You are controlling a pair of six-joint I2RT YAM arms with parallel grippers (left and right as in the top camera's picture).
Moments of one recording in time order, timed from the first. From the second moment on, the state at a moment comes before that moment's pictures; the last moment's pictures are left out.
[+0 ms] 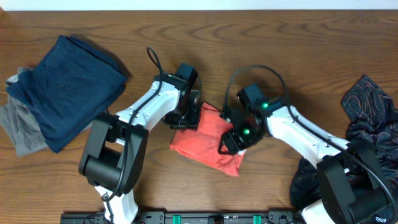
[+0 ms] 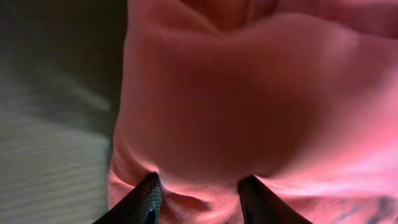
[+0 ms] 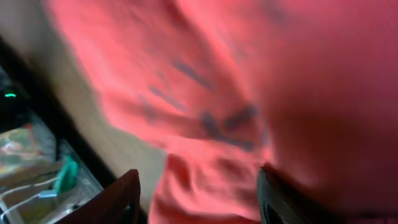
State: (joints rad) left arm -0.43 1.94 1.27 -0.96 0.27 -0.27; right arm 0.48 1.69 0.96 -0.77 -0.57 0.02
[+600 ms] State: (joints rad) left arm -0.43 1.91 1.24 -1.14 0.32 -0.41; right arm 0.36 1.68 0.90 -0.43 0.00 0.18
